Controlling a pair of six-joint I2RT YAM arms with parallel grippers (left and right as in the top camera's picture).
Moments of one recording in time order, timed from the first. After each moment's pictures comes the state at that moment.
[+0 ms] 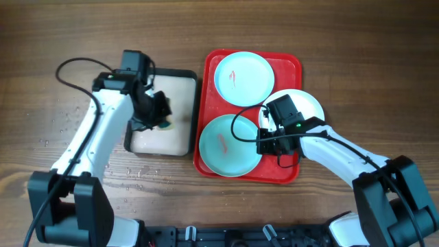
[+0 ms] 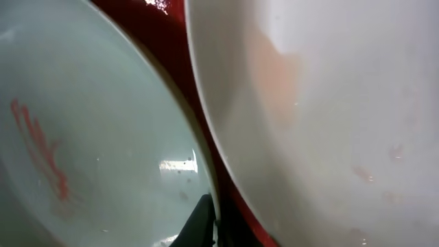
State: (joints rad) left arm -0.14 1.62 1.21 -1.02 0.17 -0.49; right arm 0.43 1.61 0.75 -0.45 -0.25 0.50
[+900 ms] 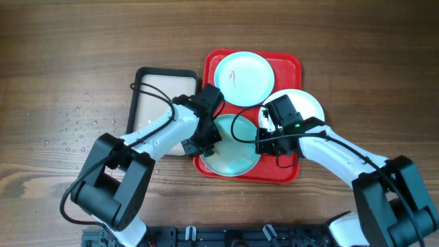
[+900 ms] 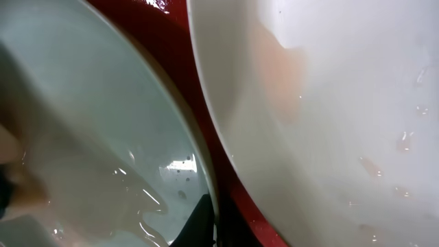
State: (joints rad) left arm -0.55 1.82 1.07 -0.82 0.14 -0.96; right arm 0.44 1.61 0.75 -0.46 -0.25 0.53
